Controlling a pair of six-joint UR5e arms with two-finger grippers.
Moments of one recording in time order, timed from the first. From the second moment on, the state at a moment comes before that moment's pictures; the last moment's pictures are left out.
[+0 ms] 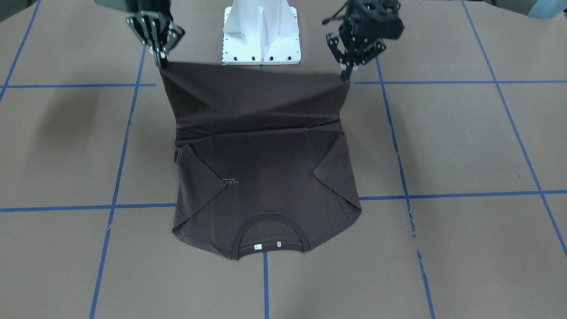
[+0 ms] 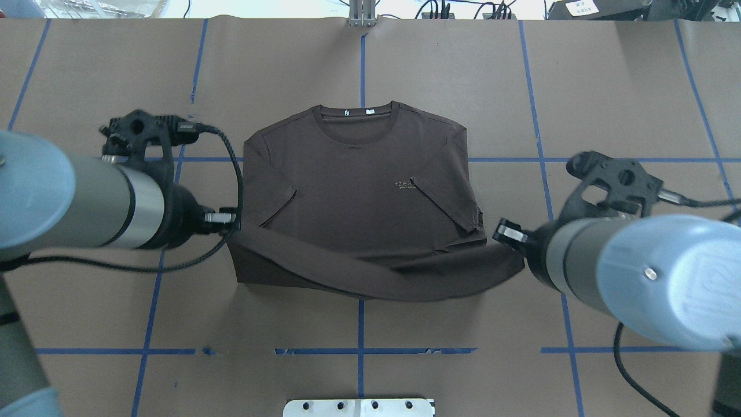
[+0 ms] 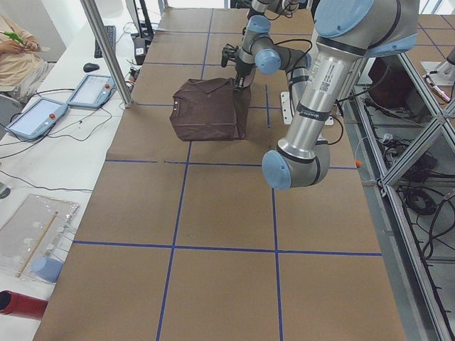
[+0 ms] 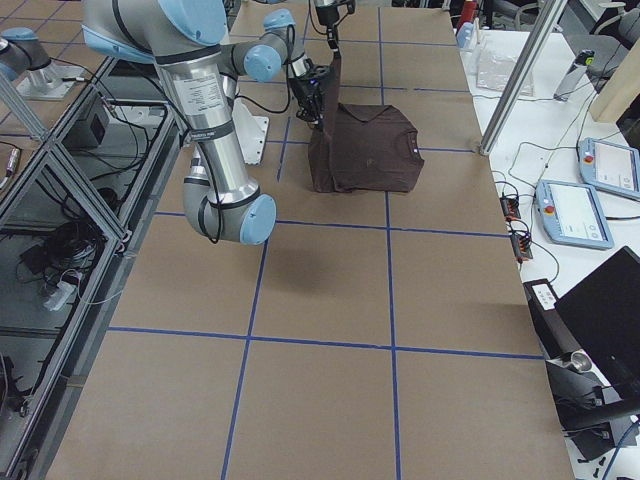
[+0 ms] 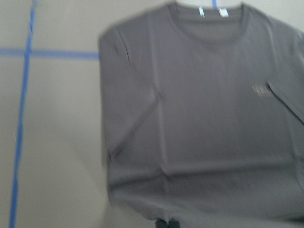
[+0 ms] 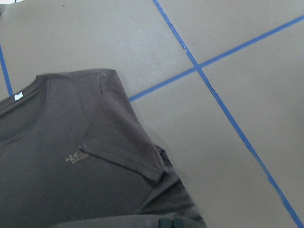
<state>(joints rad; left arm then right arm) -0.63 -2.05 -2.19 -1.38 -1.75 -1.13 0.47 -1.10 2.30 -2.04 1.51 1.71</state>
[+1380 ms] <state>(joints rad) -0.75 -2.19 -1.43 -1.94 -1.74 -0.99 0.69 -0.93 1.49 -1.43 1.55 1.57</state>
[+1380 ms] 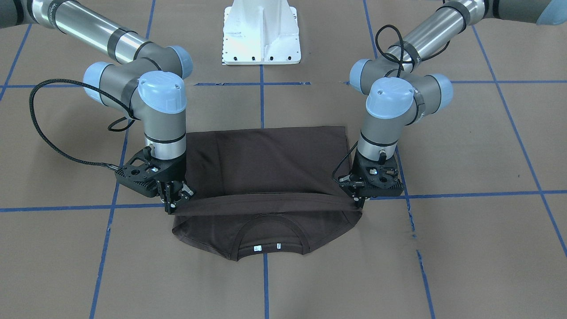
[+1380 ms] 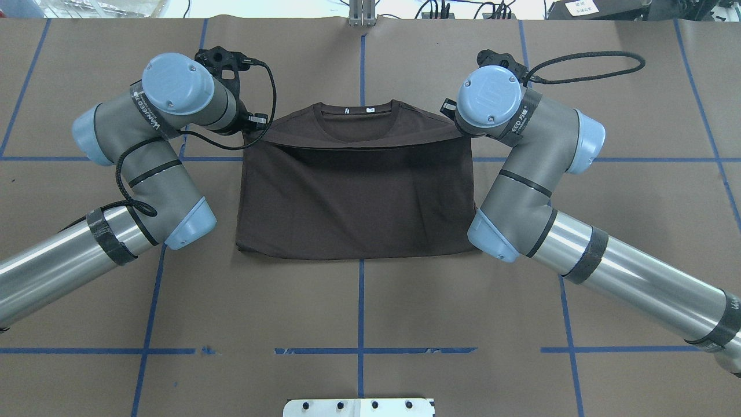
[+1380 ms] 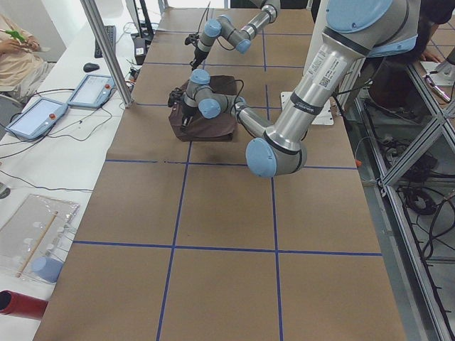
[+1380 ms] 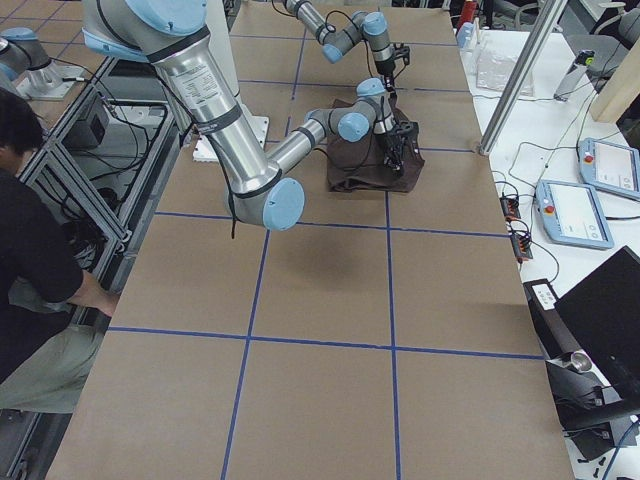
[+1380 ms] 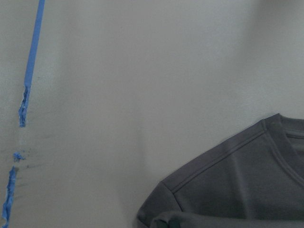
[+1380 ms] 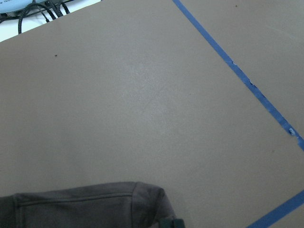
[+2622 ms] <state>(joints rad) -0.74 -1.91 -1.75 -2.01 -1.81 -0.87 0.77 -0.96 1.54 -1.40 1.72 1.29</state>
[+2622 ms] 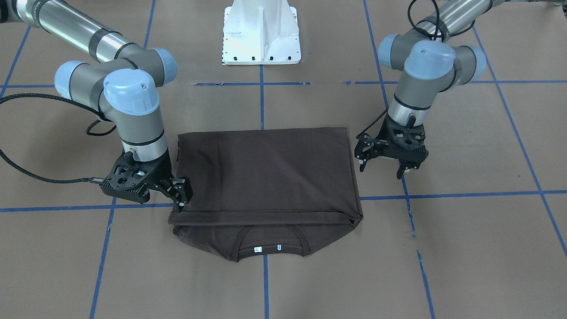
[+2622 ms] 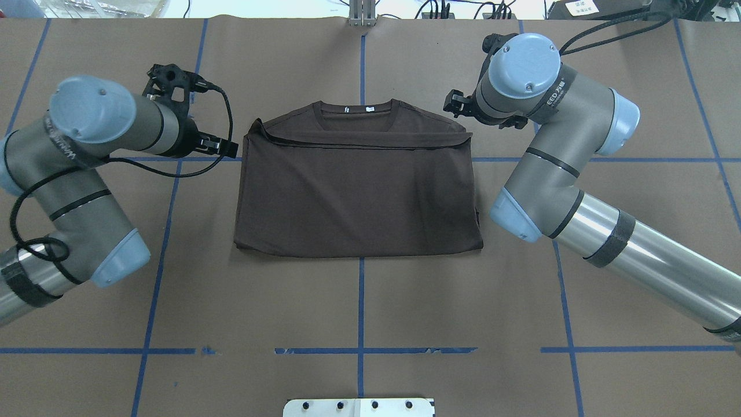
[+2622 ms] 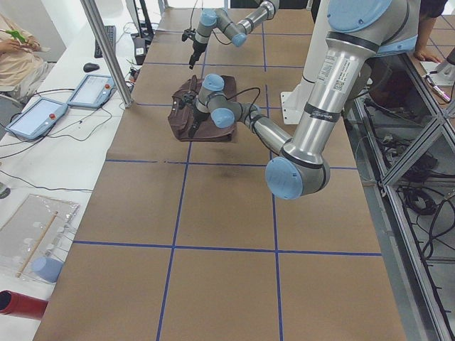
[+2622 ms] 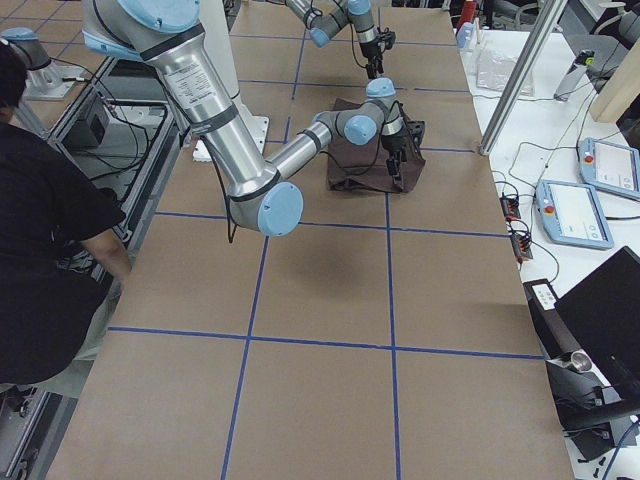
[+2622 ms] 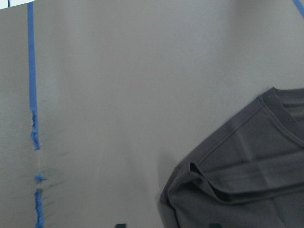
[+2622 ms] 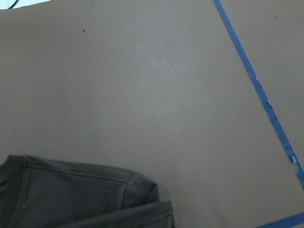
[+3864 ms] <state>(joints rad) -0.44 -1.80 -1.83 -2.10 -1.69 -1.42 0.77 -0.97 1.55 -1.40 1.72 1.28</state>
